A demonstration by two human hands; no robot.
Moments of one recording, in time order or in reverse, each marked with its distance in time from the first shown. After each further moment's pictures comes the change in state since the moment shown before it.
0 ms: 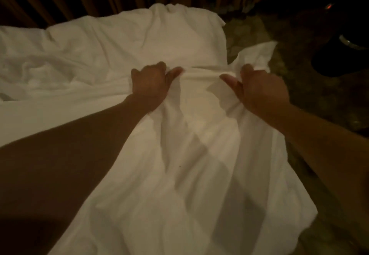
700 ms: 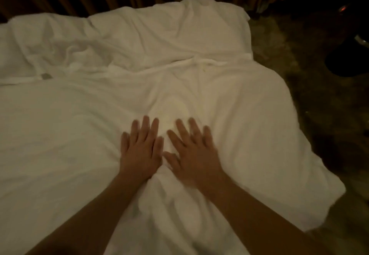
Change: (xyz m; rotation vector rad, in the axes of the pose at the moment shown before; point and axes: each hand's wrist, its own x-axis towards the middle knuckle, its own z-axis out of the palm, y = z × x) left_hand -0.229 -0.148 0.058 -0.020 -0.216 -0.086; right_hand -0.178 -0.224 0.070 0.157 -0.245 -0.288
